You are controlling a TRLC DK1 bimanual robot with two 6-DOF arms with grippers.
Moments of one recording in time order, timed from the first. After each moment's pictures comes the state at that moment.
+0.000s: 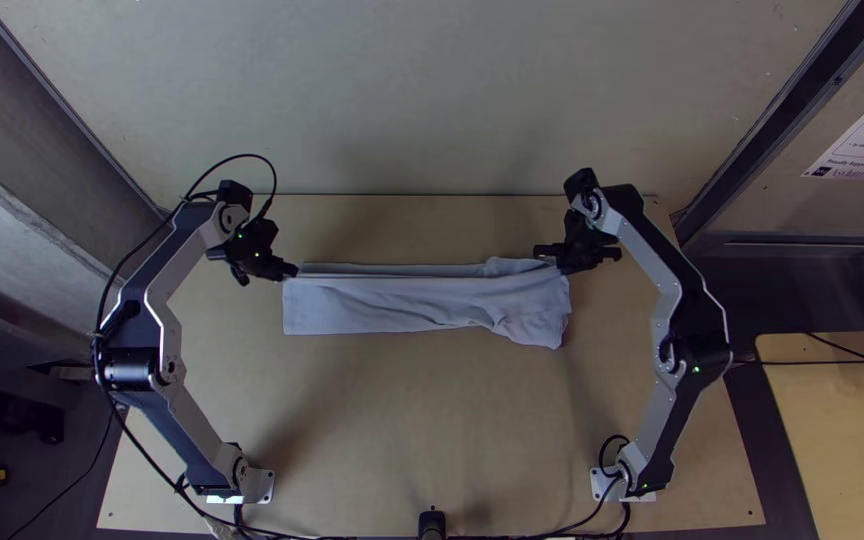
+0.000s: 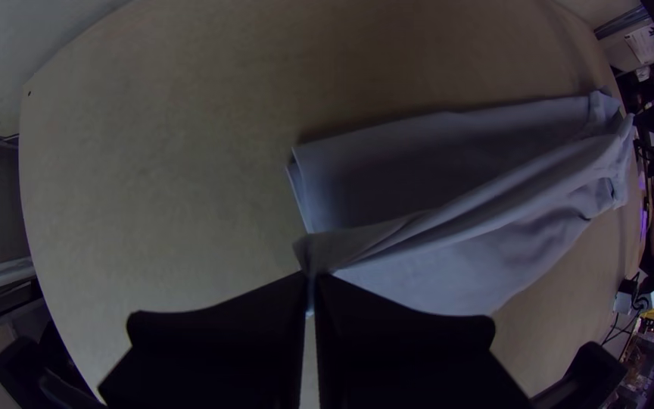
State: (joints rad) left arm 0.04 1.85 1.61 -1.03 0.09 0.31; right arm 0.21 2.02 1.79 -1.19 0.02 0.21
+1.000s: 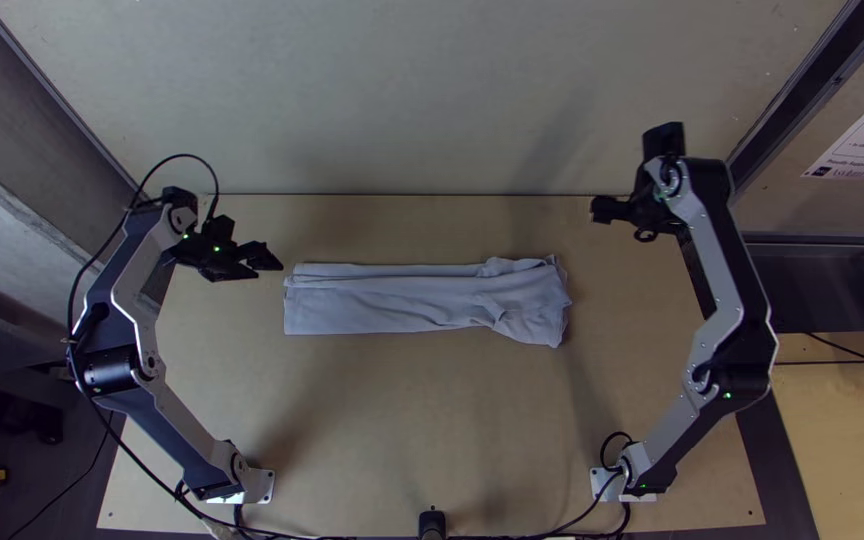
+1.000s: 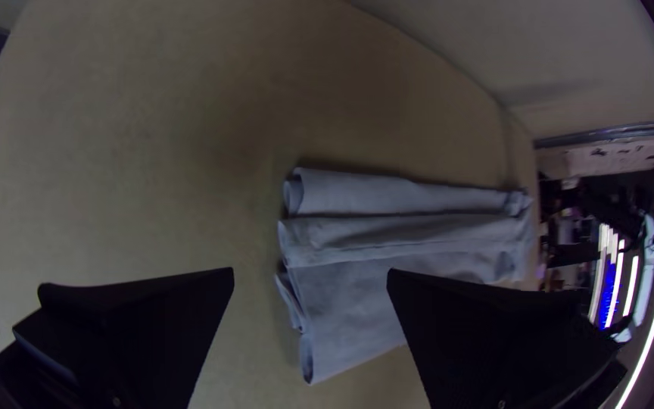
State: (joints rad) left arm 0.26 1.85 1.60 -1.06 0.54 0.18; right arm 0.05 1.85 1.95 -1.16 0.15 0.20
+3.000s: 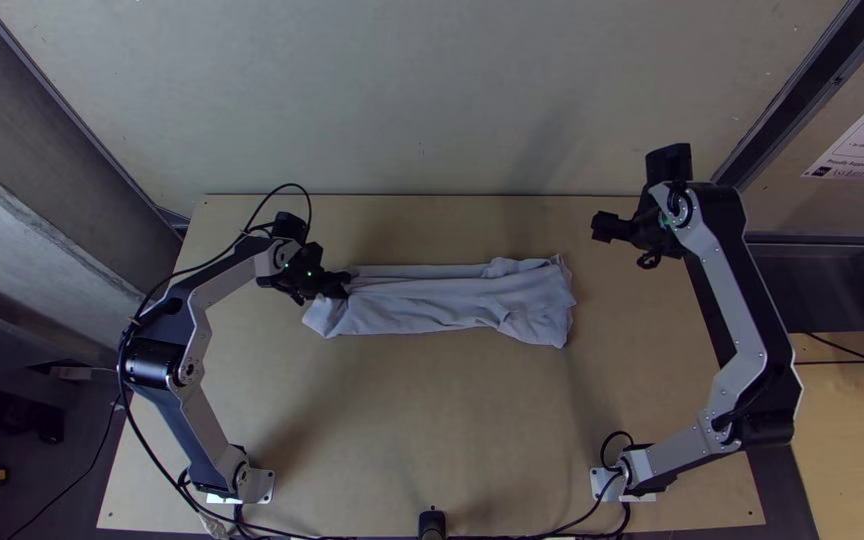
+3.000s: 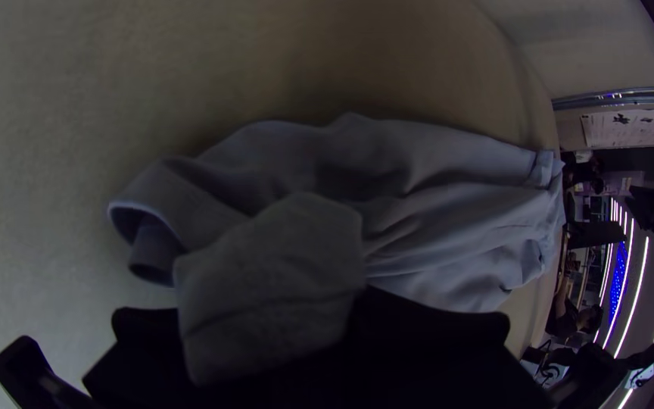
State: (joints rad) left arm -0.13 1.88 1.35 -0.69 0.39 -0.15; right arm 0.09 1.64 1.71 -1.12 0.15 0.30
